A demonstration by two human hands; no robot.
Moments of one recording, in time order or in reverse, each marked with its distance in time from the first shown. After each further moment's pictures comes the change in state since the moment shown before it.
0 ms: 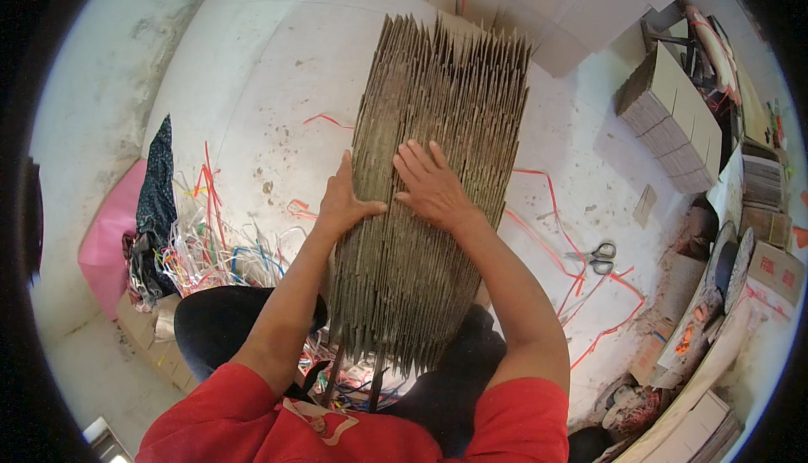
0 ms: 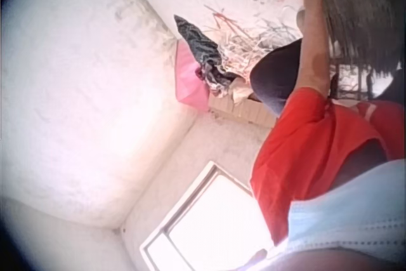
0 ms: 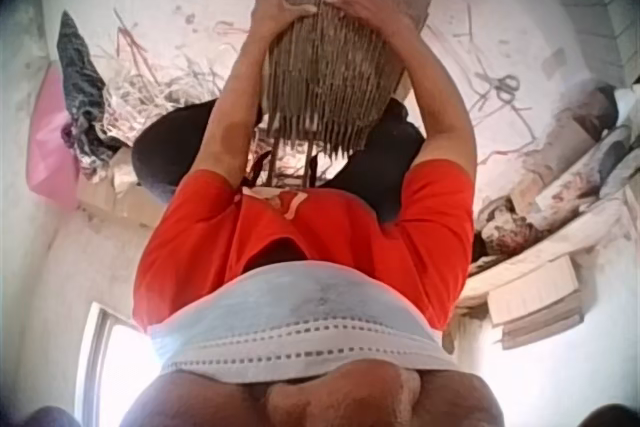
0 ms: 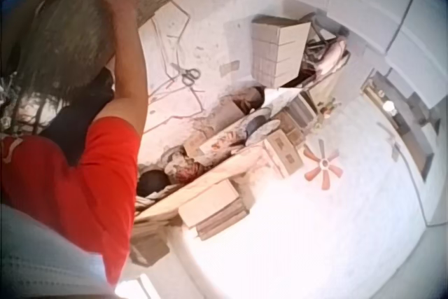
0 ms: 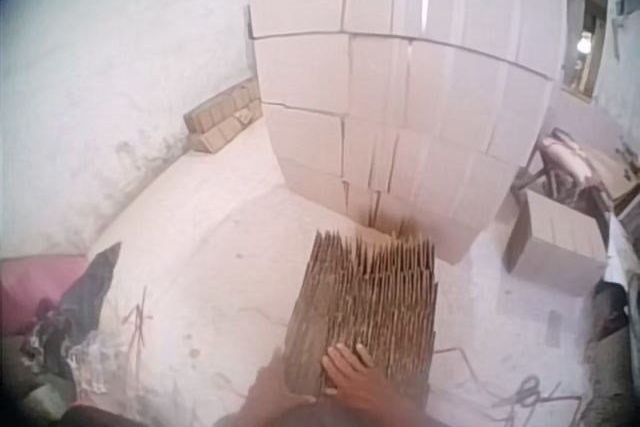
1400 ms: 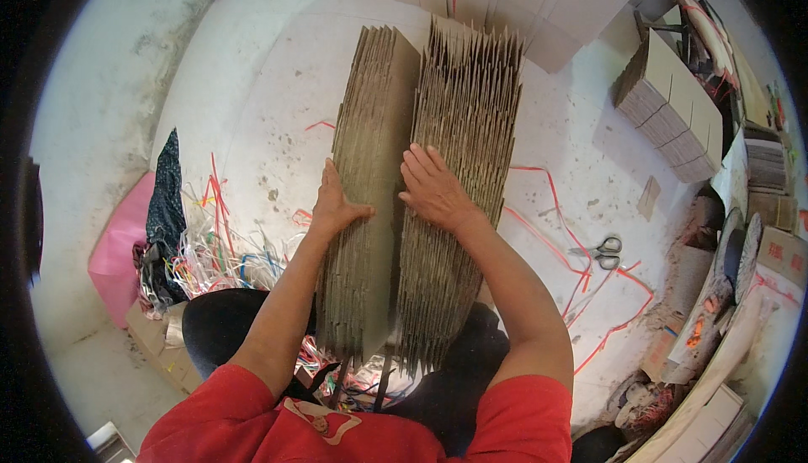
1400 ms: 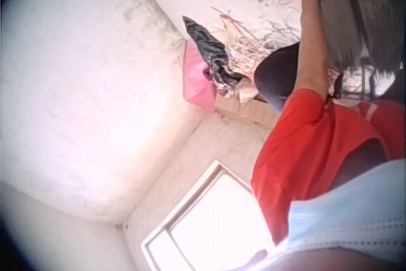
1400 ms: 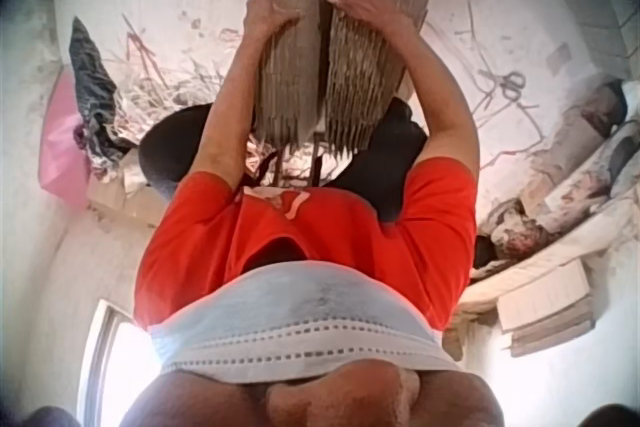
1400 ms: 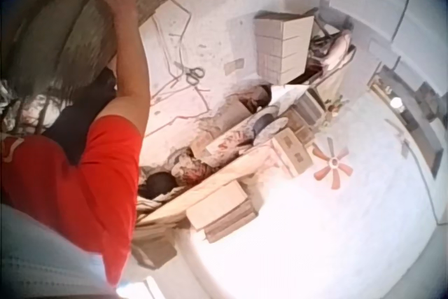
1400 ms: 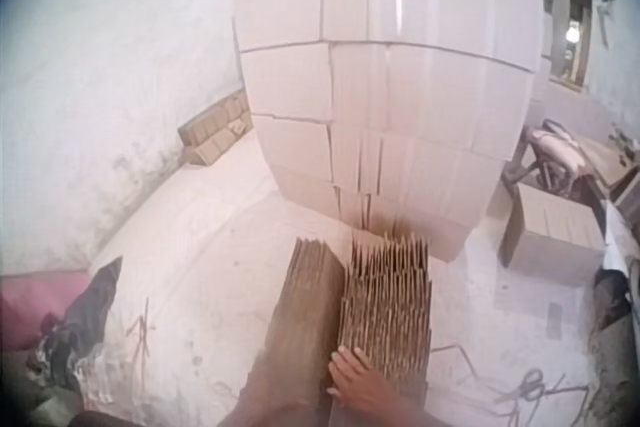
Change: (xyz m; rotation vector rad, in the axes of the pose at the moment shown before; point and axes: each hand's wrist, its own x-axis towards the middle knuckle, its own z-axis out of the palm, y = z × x) left_hand -0.001 -0.011 -0.002 0.111 0.045 -0.110; right_hand -0.011 0.004 0.005 -0.002 0.060 0.005
